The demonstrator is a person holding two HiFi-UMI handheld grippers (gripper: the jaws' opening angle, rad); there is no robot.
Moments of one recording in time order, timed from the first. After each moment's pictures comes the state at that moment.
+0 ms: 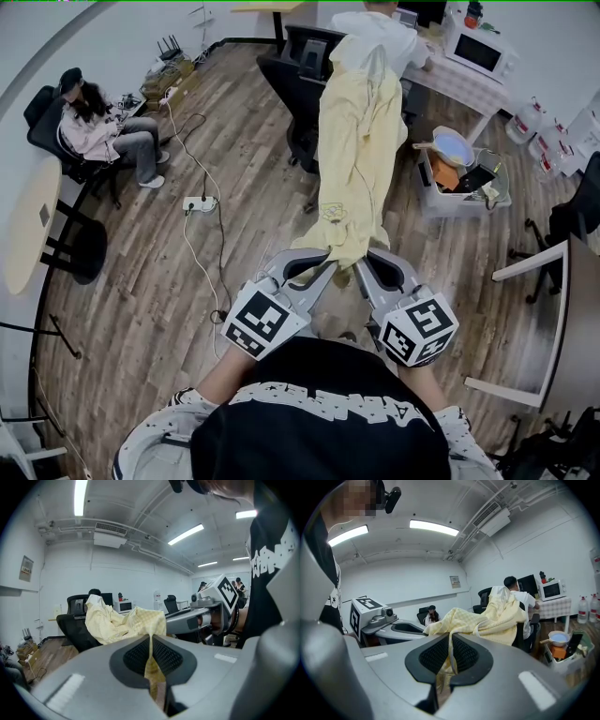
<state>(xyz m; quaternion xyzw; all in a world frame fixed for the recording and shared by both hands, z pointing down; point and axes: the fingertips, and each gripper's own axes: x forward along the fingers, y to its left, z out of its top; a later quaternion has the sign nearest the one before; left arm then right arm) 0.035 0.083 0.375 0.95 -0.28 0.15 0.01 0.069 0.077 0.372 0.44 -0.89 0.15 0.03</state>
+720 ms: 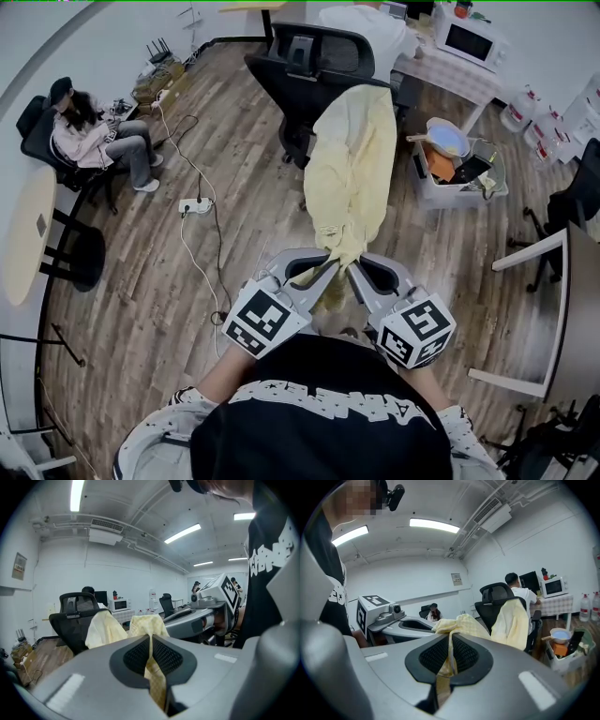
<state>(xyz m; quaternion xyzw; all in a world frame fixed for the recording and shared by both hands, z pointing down) 0.050 0.085 0.382 0.96 -0.24 0.16 0.01 0.069 0.088 0.382 0.42 -0.89 0.16 0.04</state>
